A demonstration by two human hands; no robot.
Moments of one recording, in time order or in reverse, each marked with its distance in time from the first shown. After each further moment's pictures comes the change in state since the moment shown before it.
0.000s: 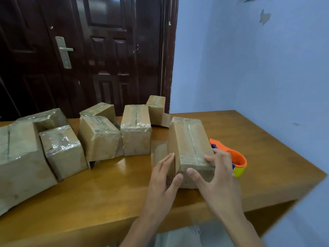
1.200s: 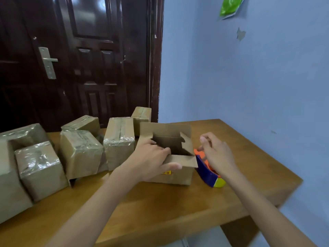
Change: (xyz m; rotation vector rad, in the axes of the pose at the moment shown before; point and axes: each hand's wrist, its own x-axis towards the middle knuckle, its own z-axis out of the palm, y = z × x) left_hand 0.127 0.069 -0.040 1.059 -0.442 0.428; right_hand 0.126 0.055 -0.028 -0.024 -0.107 0.082
